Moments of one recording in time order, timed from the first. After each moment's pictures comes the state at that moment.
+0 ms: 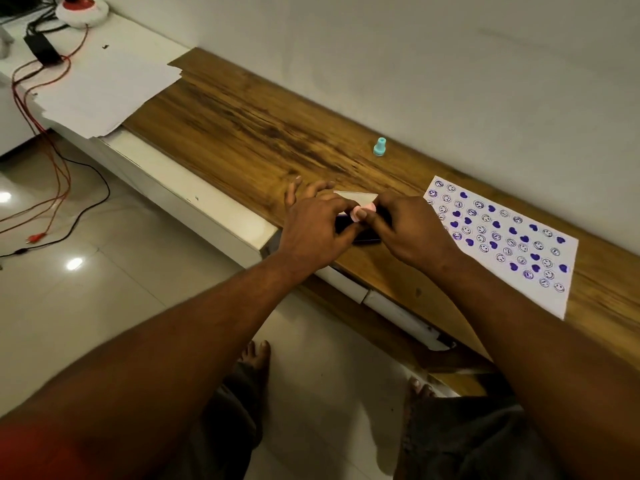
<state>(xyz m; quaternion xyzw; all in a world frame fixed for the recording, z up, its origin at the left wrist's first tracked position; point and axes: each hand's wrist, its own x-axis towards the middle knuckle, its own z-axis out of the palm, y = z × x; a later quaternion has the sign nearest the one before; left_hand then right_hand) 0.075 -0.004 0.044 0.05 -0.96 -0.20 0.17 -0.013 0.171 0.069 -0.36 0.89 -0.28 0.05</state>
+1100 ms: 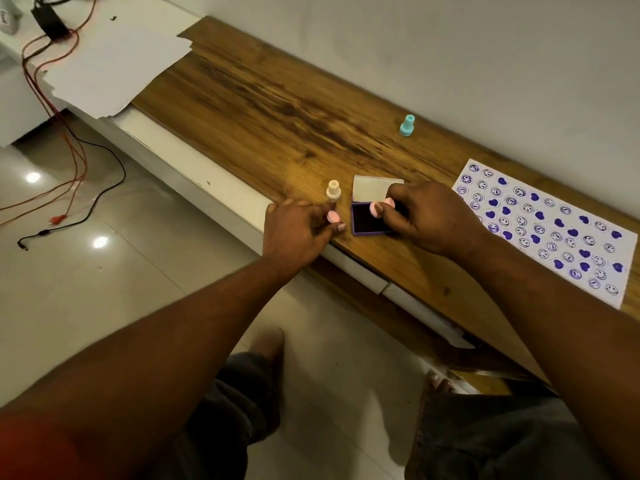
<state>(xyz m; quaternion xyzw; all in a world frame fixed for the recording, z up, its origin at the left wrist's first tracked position) 0.092 -0.060 -0.029 0.14 -0.96 -0.18 0.13 -0.044 0.162 0.041 -0.49 0.84 -0.21 0.05</state>
